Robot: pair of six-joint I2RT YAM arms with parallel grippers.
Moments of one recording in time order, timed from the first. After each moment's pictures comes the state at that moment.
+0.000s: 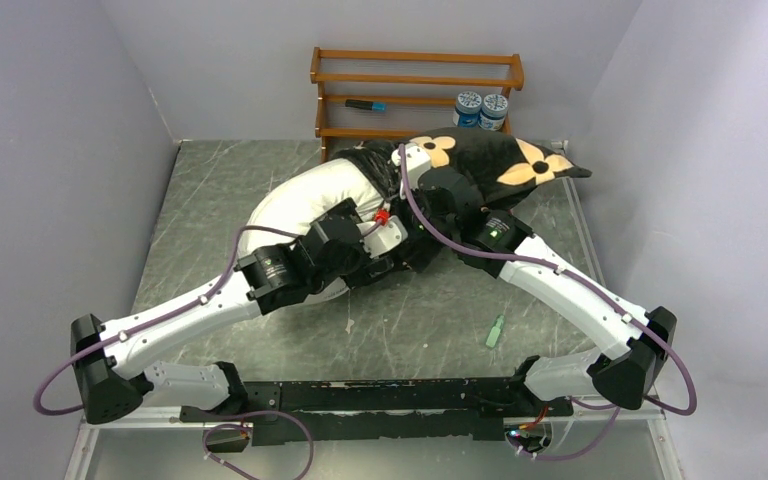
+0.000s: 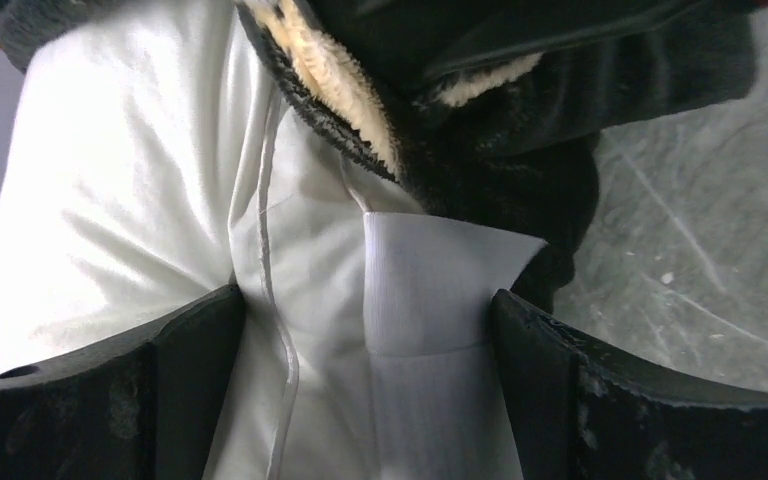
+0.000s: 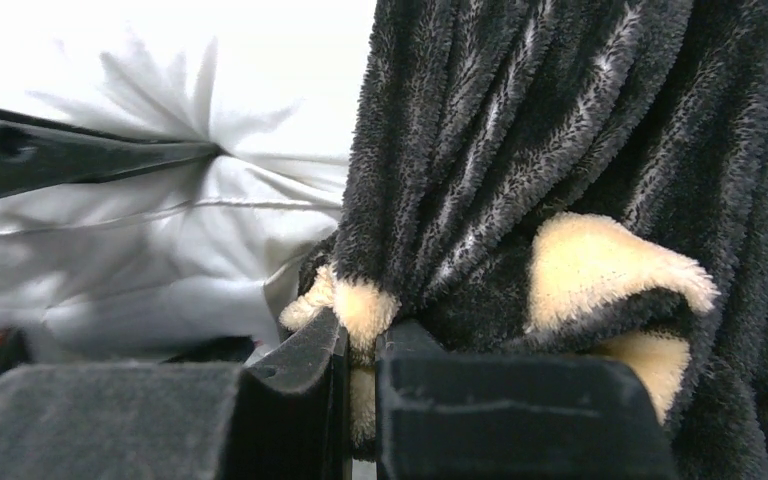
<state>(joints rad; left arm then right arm) -1.02 1.22 1.19 -0.52 -0.41 0.35 0.82 1.31 1.34 -0.49 0.10 0.18</state>
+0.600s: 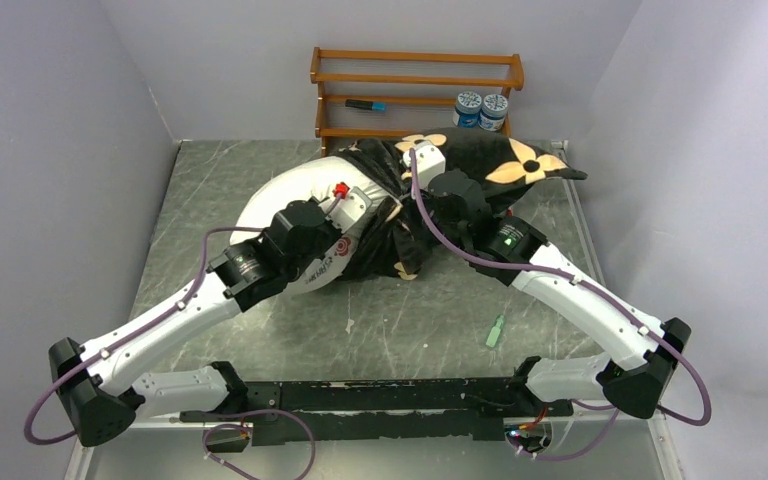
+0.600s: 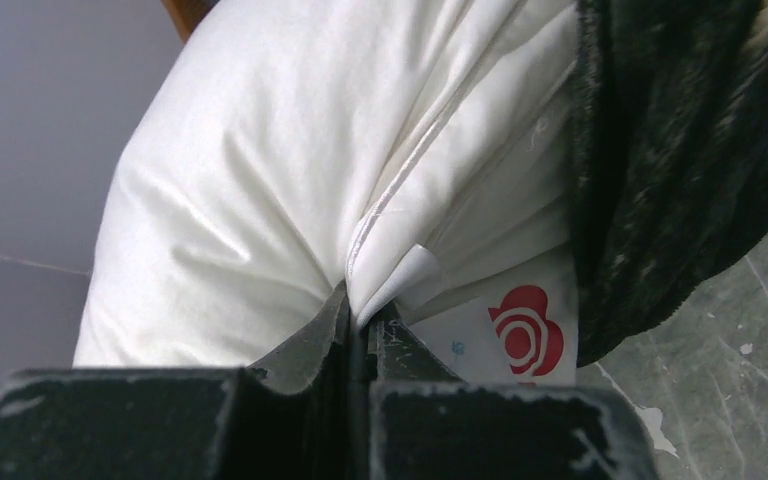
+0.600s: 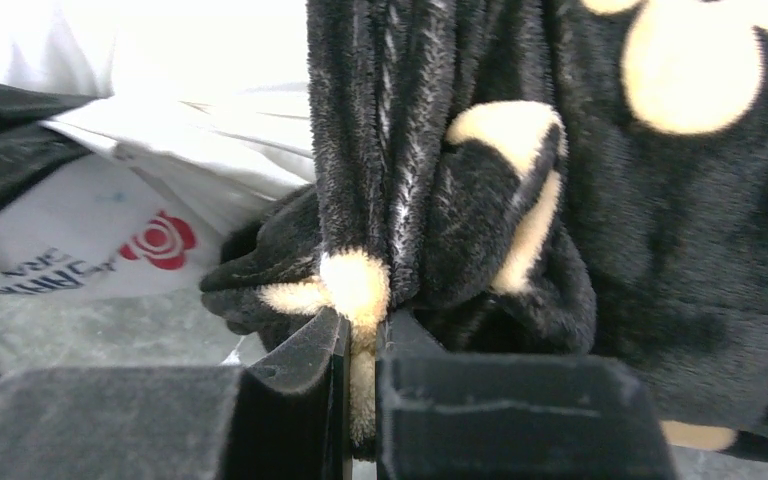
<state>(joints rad) -0.86 1.13 1.10 -0.40 -0.44 0.30 0.84 1.24 1.33 -0.52 0.25 0.14</state>
